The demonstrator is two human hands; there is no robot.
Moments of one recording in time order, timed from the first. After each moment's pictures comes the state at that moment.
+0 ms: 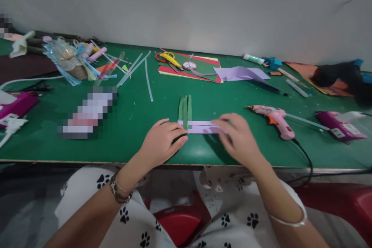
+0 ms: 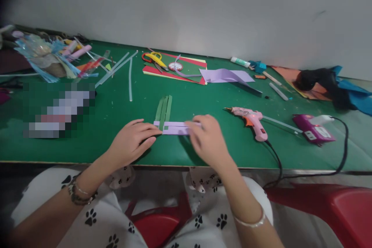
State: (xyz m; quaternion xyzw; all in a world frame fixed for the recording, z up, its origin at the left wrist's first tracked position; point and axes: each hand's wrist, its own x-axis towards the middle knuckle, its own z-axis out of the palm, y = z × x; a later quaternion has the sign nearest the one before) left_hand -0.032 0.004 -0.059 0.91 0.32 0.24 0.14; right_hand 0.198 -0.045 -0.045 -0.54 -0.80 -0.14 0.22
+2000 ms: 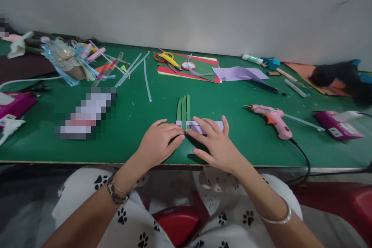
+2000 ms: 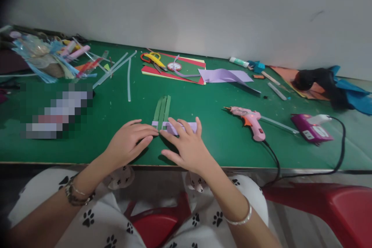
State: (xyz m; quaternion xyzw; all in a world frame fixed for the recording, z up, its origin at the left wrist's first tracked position) left_hand -0.032 0.003 -0.058 0.90 0.33 0.23 0.16; right_hand 0.166 -0.050 -0.056 -0.52 -0.85 -0.07 0.09
